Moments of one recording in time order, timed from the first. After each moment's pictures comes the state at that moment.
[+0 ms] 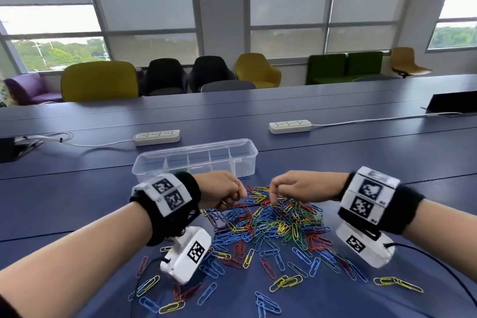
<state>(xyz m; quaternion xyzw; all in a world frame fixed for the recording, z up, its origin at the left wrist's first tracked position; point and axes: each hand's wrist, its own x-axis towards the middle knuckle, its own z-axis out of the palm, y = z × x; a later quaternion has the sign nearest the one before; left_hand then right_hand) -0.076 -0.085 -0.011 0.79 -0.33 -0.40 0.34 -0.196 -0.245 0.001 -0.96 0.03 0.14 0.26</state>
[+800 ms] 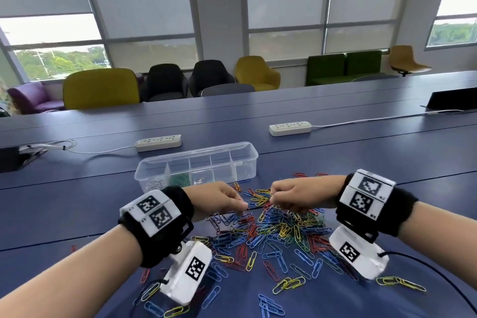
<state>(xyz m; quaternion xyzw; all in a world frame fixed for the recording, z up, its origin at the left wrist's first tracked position) -0.083 -0.066 -0.011 0.79 -0.40 -0.35 0.30 -0.201 -0.231 -0.001 -0.89 0.11 0.19 0.40</state>
